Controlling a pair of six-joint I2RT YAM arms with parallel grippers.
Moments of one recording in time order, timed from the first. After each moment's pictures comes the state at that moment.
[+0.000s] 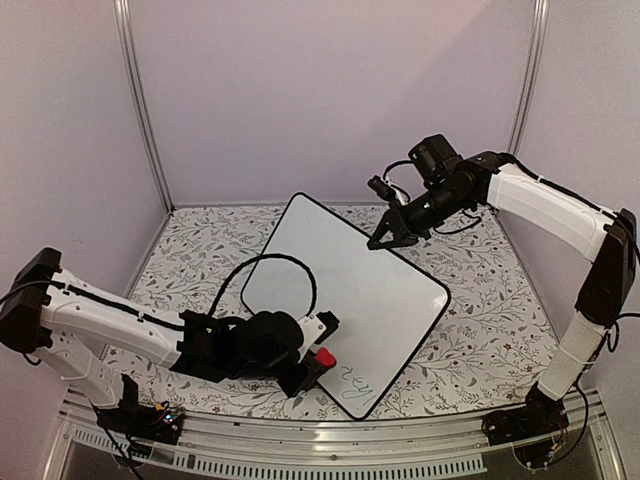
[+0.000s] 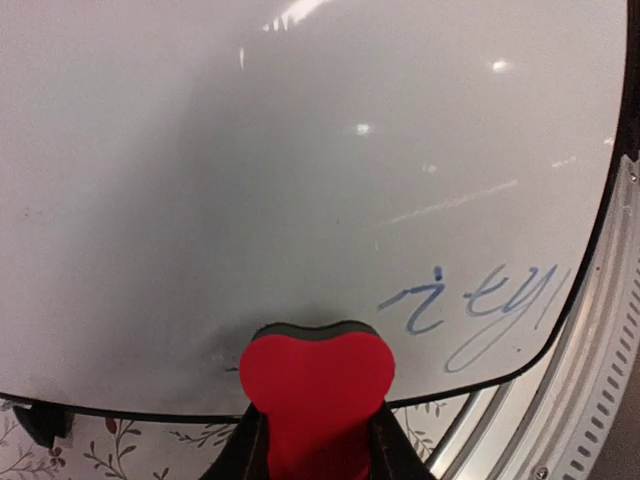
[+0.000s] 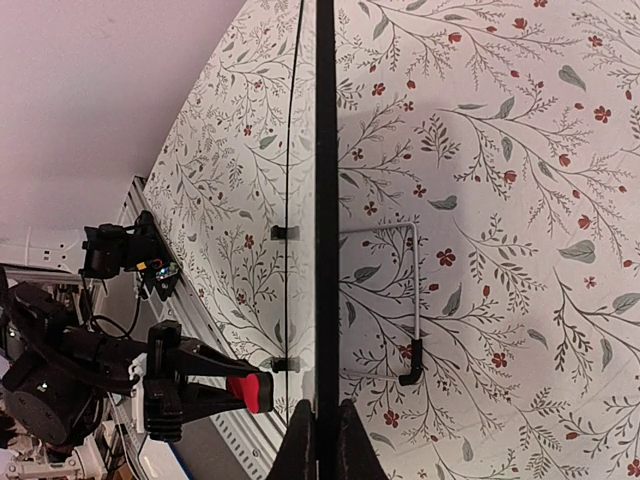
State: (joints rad) left arm -1.35 1.50 0.78 -0.10 -0.25 -0.36; right arm 0.63 1.72 1.64 -0.89 -0.58 0.23
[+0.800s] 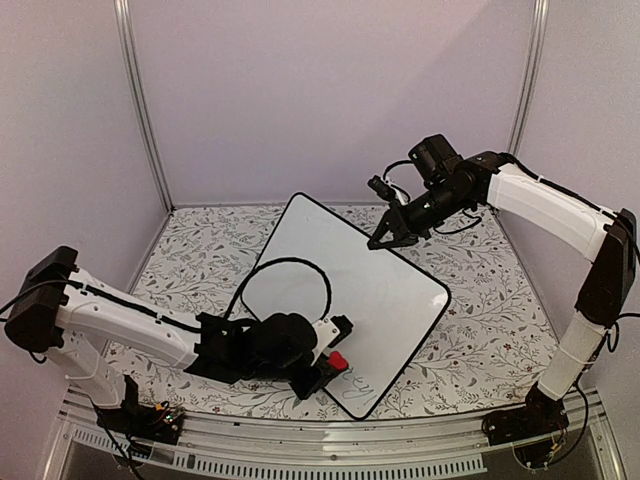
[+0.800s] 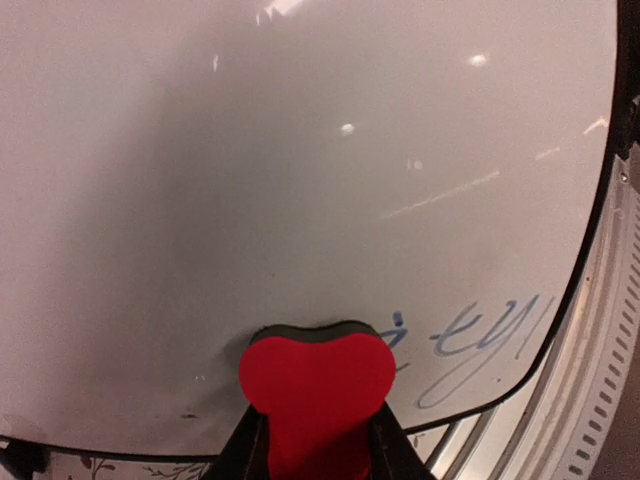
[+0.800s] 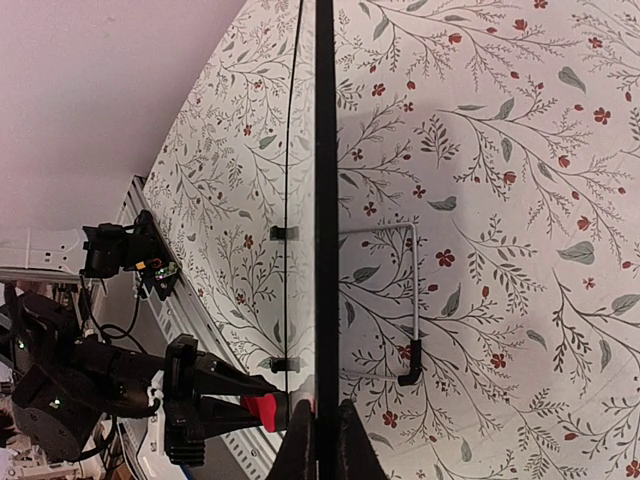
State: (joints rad) left arm -1.35 1.59 0.84 -0.04 -0.21 -0.33; right arm 0.63 1.72 1.64 -0.89 -0.58 0.23
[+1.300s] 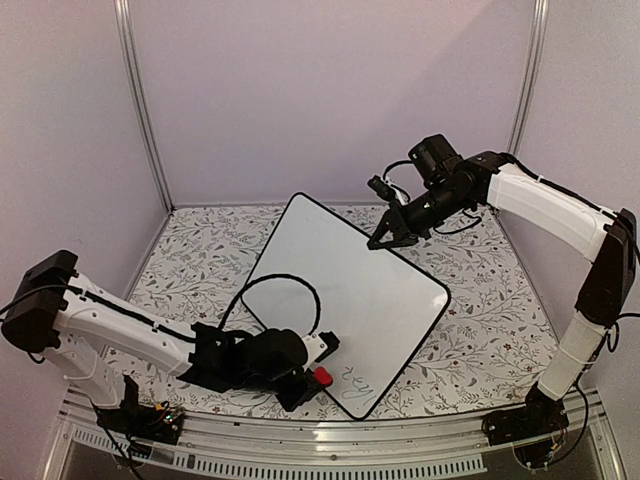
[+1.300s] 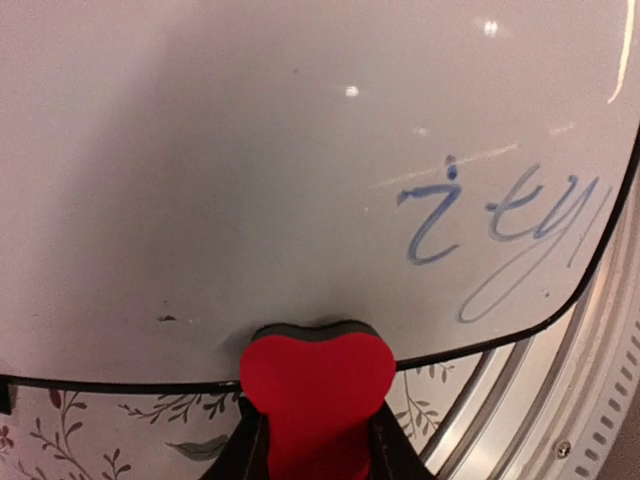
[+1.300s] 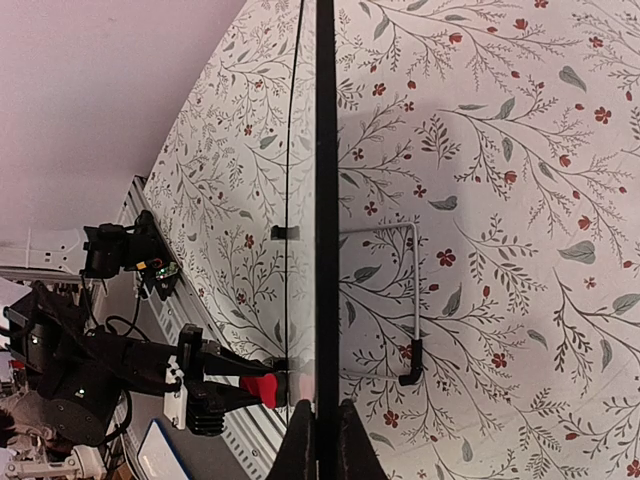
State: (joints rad) left arm -1.37 1.57 0.75 -0.07 -0.20 -0.38; right arm 0.63 1.72 1.64 -0.89 -0.58 0.23
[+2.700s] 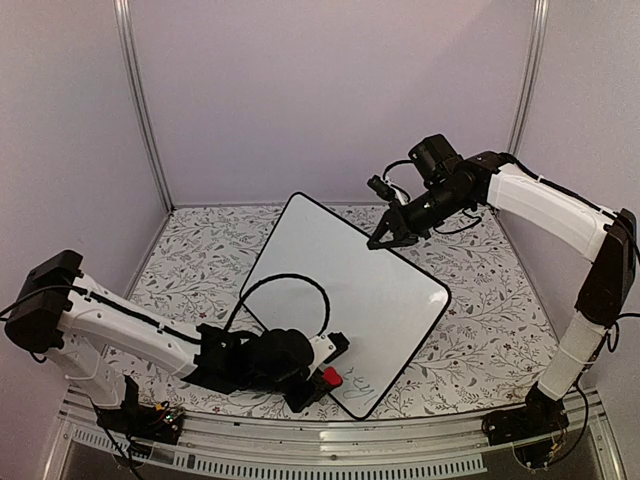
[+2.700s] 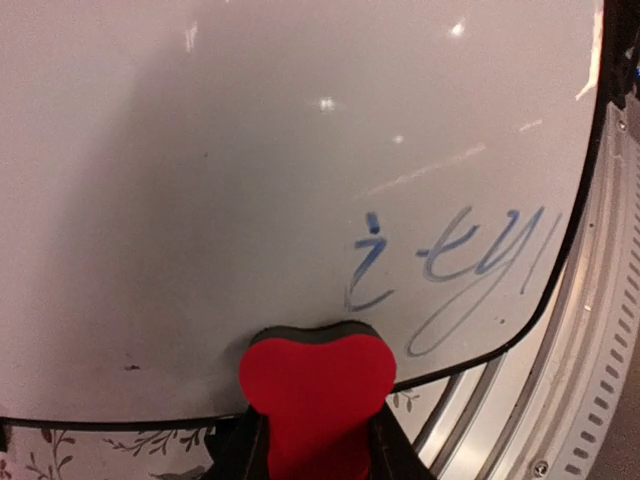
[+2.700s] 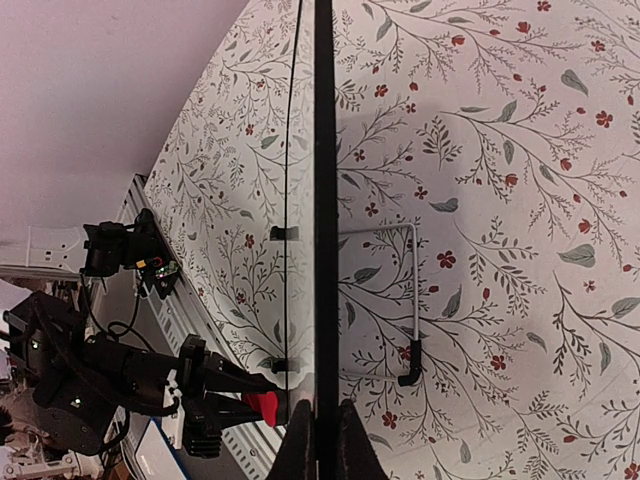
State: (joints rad) left arm -1.38 1.59 0.78 -0.03 -0.19 -0.34; right arm 0.63 1.72 1.64 -0.89 -0.58 0.22
